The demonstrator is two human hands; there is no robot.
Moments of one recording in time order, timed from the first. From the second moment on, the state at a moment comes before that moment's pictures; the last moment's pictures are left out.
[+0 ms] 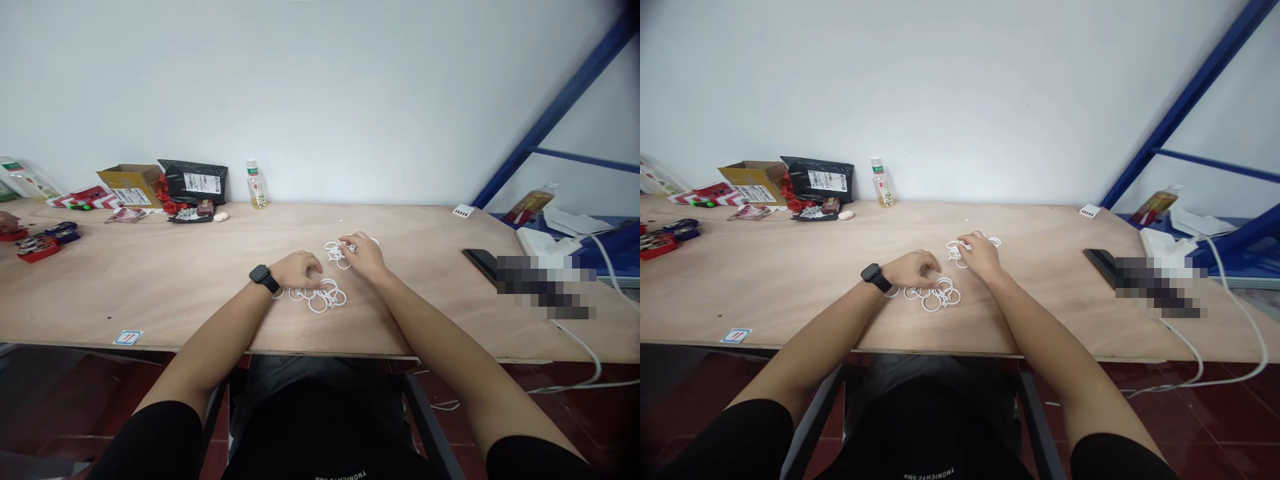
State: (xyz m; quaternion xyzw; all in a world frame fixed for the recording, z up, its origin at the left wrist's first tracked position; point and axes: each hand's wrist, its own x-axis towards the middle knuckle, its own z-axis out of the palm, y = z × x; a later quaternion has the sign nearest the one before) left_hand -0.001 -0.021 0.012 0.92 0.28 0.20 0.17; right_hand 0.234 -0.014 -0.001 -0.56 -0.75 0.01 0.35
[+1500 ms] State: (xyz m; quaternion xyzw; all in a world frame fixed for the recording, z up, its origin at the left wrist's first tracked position) left_hand 0.016 -0.024 0.010 0.84 0.32 0.44 0.05; right_hand 0.212 -0.030 -0.005 -0.43 -0.76 0.15 0.47
